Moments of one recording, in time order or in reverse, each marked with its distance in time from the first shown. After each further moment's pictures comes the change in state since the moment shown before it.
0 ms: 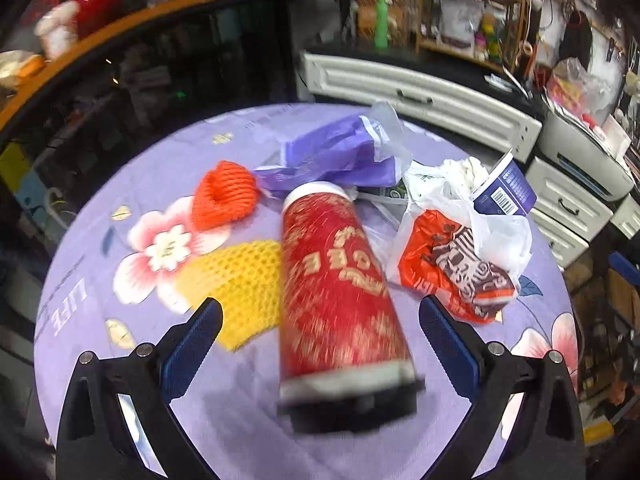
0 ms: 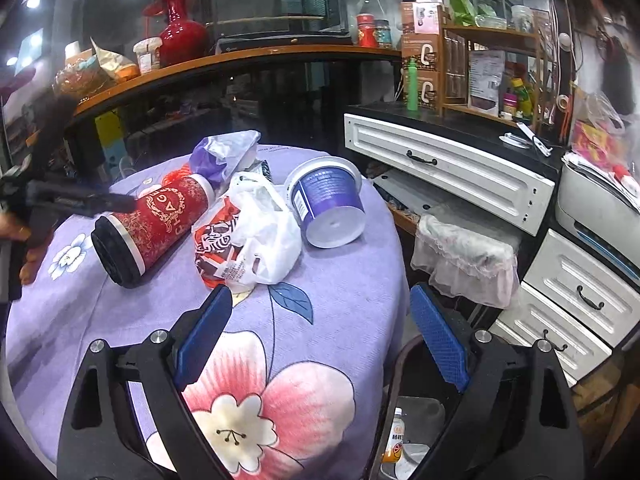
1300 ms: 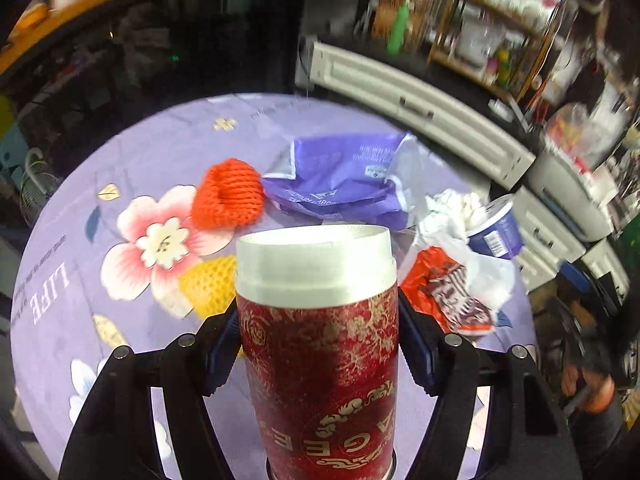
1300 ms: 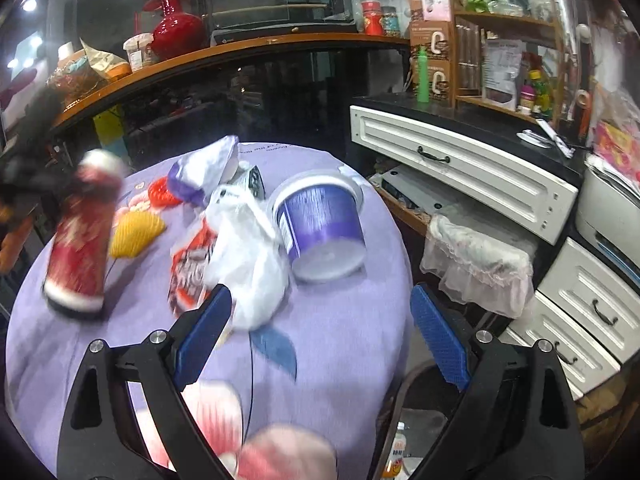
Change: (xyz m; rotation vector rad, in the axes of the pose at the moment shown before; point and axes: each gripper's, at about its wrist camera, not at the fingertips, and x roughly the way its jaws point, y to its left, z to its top) left arm -0.014 0.040 0.019 -0.147 0.019 -0.128; right arm 0.066 -0.022 0.051 -0.004 0.060 0.053
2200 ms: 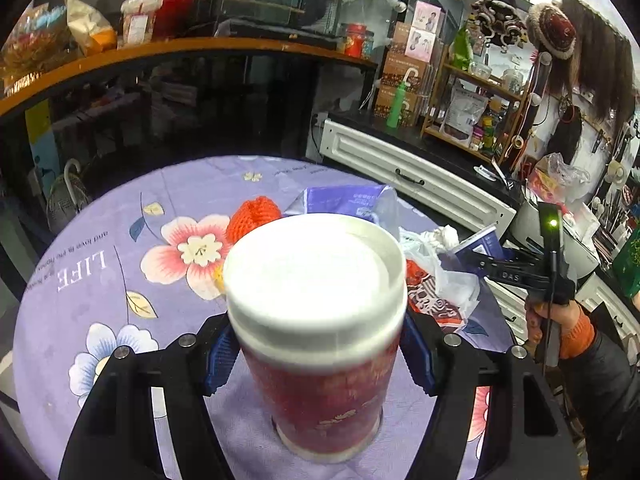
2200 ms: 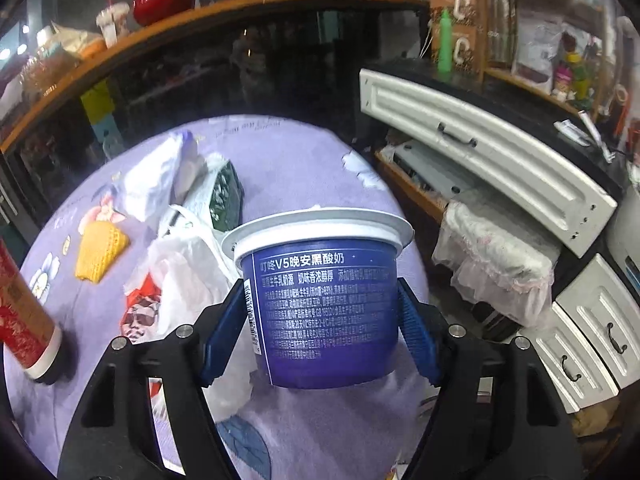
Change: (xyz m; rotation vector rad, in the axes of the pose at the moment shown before) left arm -0.073 -0.007 -0.054 -0.034 -0.298 0.023; right arm 0.062 -0.020 0.038 0.015 0.095 0.014
